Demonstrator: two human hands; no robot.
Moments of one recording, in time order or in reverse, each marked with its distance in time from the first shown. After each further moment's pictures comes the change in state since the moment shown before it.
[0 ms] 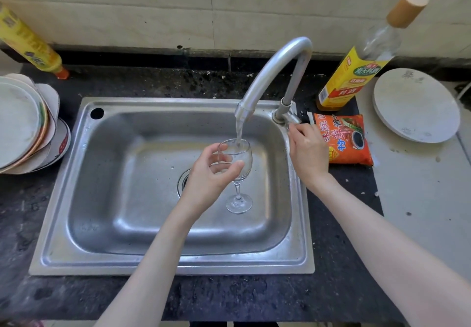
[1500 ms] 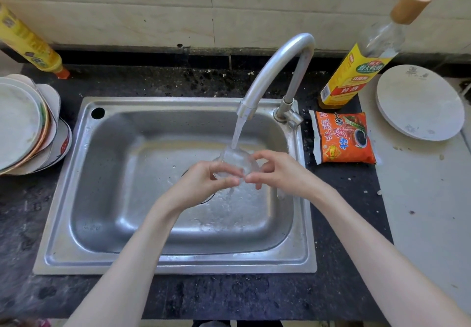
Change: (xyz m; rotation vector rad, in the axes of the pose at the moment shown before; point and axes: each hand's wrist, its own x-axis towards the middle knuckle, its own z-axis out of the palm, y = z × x) left_hand 0.008 0.009 -0.024 0.380 -0.419 -0.012; right_hand -0.003 -0.061 -0.063 0.769 -1.005 0.294
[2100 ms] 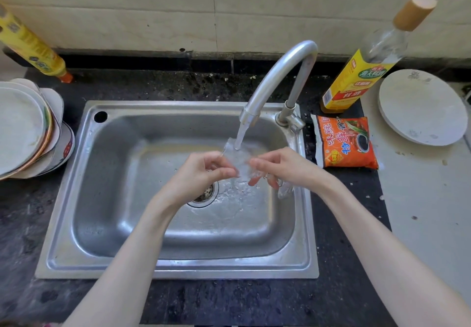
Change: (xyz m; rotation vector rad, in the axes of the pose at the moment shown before) left_hand 0.003 0.006 -0.015 -0.096 0.129 0.068; right_hand 0.005 -0.010 -0.017 0.081 -0.084 0.007
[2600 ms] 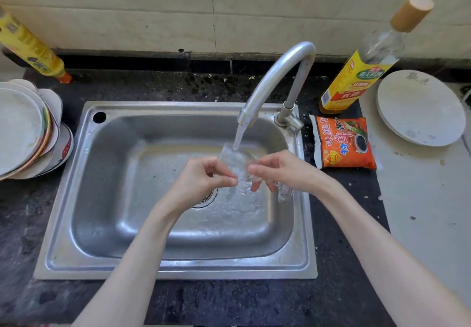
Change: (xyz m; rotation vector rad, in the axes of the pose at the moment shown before) left_hand -0.004 -0.002 0.011 -0.099 0.088 -0.070; right_hand -0.006 -0.004 0.002 -0.042 -0.035 -0.045
